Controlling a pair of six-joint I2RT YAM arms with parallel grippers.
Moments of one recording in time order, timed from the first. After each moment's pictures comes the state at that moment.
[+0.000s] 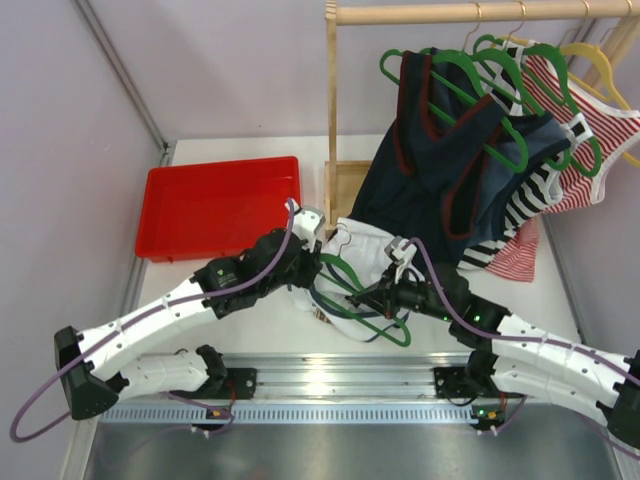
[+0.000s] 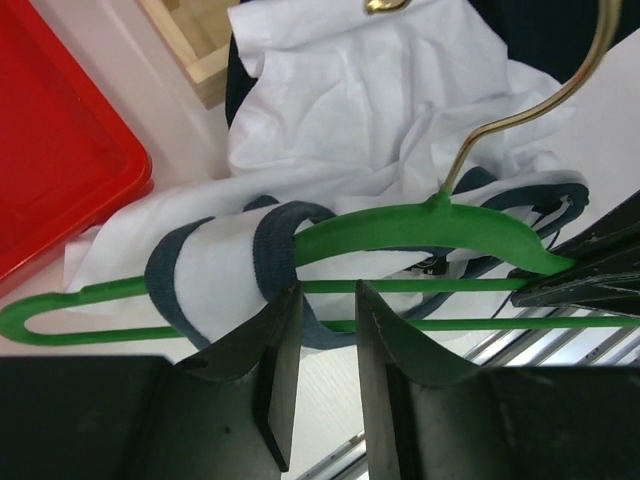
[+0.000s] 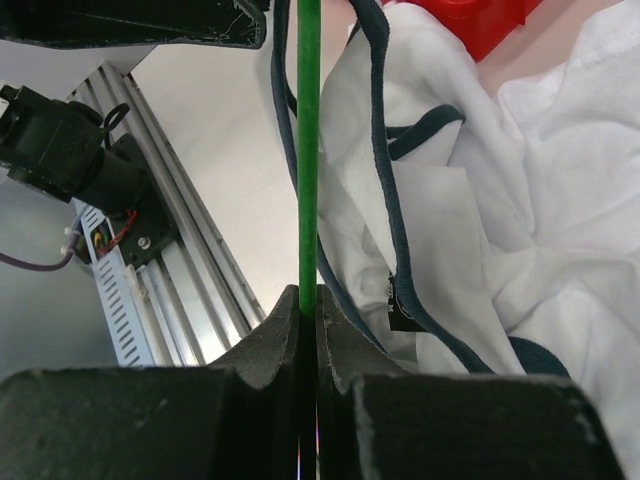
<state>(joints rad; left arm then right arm) -0.98 1.06 0.99 -0.53 -0.27 -0.33 0.92 0.78 0.42 0.10 -0.19 0.38</state>
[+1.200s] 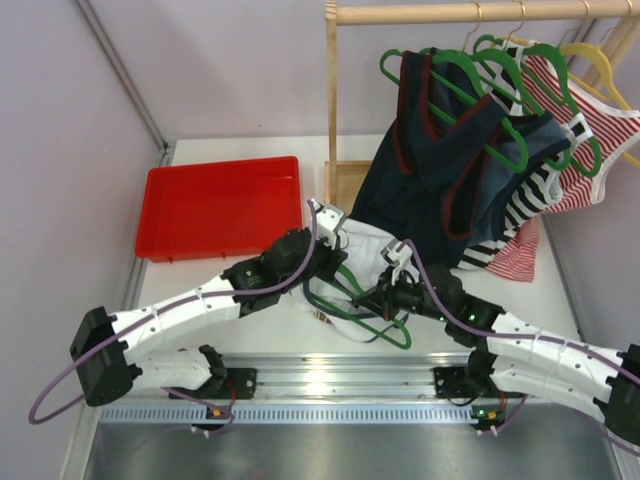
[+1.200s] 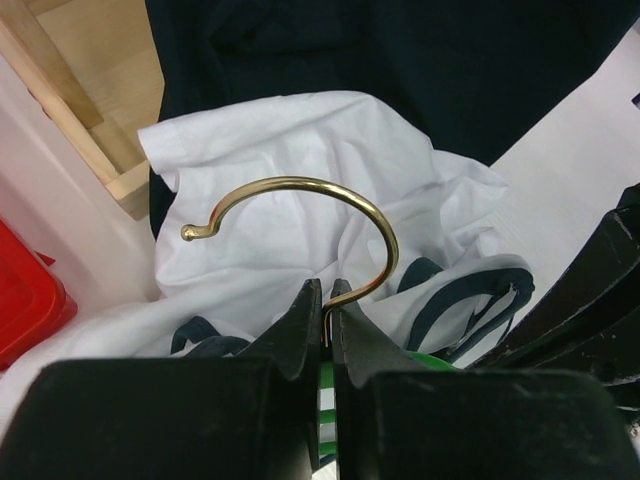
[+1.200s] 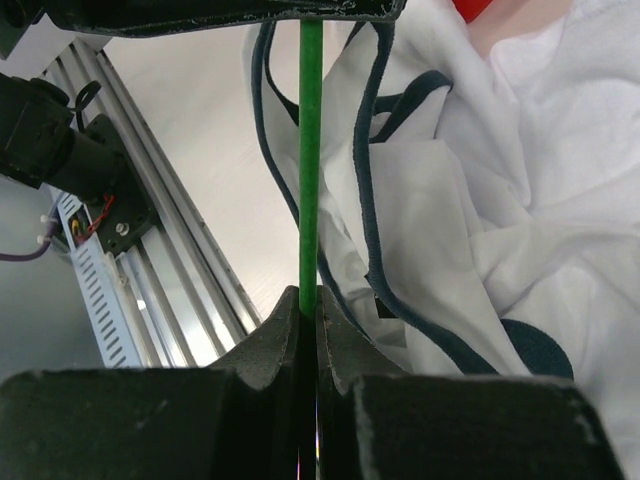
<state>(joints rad) -0.98 1.18 0.89 -0.09 -0.18 -0.27 0.92 0.82 0.40 0.11 -0.18 0.38</state>
